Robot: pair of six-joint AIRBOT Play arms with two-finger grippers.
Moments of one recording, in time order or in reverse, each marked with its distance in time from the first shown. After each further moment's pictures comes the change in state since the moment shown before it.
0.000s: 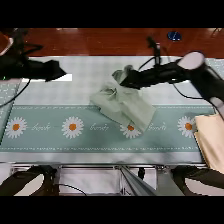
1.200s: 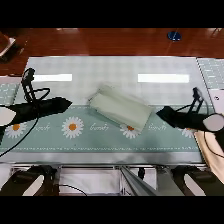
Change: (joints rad) left arm -0.063 0.269 -0.505 -0.076 0.267 -0.006; right arm -0.280 0.634 -0.857 -0.346 -0.276 0.471
